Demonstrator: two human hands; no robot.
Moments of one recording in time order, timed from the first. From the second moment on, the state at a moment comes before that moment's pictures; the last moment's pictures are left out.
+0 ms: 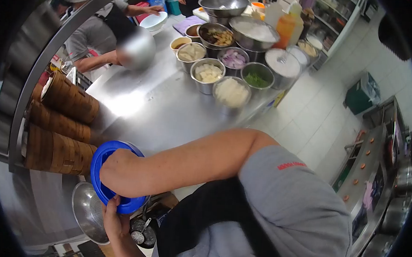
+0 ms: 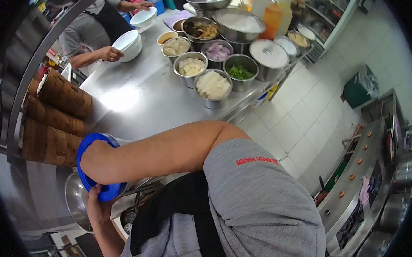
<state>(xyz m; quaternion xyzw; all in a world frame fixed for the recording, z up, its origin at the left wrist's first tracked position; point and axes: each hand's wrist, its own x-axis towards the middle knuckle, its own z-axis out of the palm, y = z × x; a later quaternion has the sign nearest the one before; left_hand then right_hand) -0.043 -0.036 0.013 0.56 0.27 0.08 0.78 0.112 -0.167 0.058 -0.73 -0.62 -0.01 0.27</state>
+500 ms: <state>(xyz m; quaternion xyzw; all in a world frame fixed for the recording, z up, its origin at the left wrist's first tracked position) -0.028 -0.272 -0.024 0.55 0.29 -0.11 0.77 0.078 -0.496 0.003 -0.67 -0.57 -0.10 0.46</state>
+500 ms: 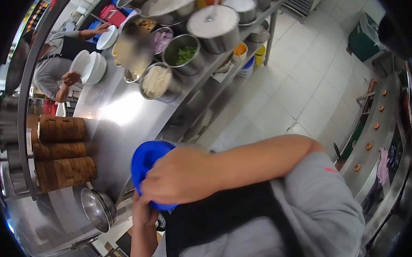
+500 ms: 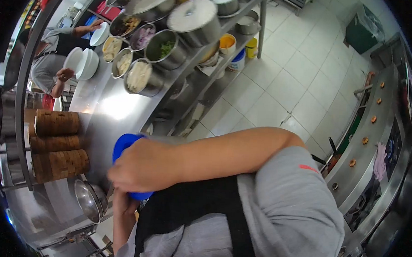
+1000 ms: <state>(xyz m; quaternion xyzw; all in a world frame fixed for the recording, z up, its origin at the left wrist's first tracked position) 0.106 -0.456 -0.404 0.71 0.21 -0.43 0.52 -0.165 -0.754 -0.403 -0.79 0.38 0.18 0.45</state>
